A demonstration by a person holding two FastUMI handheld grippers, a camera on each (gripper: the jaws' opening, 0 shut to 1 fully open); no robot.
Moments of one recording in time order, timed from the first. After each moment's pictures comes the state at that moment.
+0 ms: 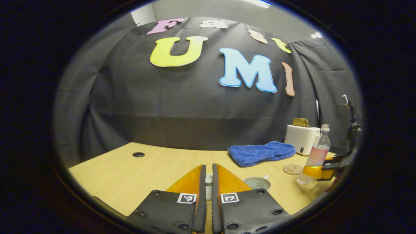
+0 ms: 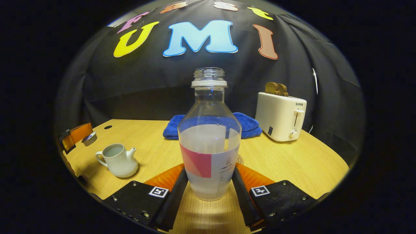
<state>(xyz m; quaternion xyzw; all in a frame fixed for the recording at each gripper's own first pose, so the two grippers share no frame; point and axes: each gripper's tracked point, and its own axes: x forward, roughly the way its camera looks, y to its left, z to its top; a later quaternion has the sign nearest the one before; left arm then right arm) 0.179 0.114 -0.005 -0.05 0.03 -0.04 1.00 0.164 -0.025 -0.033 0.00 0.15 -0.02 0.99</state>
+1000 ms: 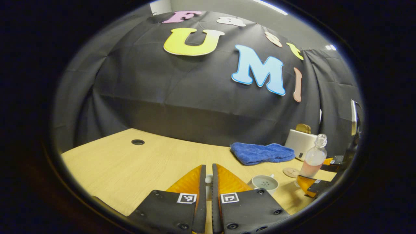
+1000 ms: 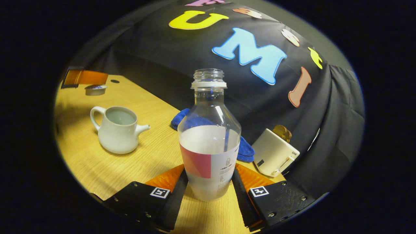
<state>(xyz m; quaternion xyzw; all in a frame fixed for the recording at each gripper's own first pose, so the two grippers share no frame) 0.186 0.134 -0.024 -0.12 0.05 -0.05 0.99 0.166 0.016 -0.027 -0.31 0.11 -0.03 0.94</state>
